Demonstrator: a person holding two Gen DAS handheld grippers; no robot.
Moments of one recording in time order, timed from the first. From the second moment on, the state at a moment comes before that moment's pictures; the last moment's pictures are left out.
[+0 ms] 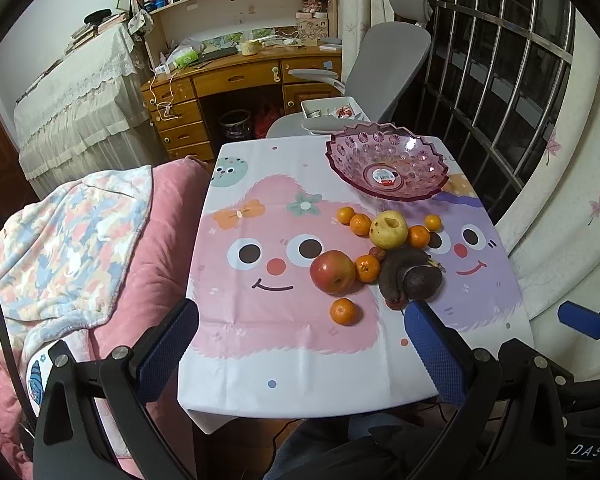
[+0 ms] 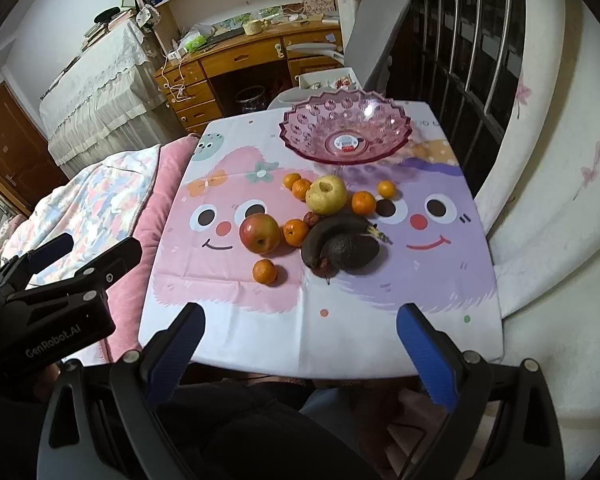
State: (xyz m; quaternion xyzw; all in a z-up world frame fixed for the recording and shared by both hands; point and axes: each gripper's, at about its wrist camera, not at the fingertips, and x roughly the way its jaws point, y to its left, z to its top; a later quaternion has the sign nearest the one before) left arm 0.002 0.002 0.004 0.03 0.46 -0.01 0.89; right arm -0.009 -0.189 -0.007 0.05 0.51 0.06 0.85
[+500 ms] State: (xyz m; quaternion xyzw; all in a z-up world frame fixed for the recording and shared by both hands) left arm 0.022 0.012 -0.006 0.04 0.46 -0.03 0.88; right arm -0.010 -0.179 -0.005 0.05 0.51 0.03 0.86
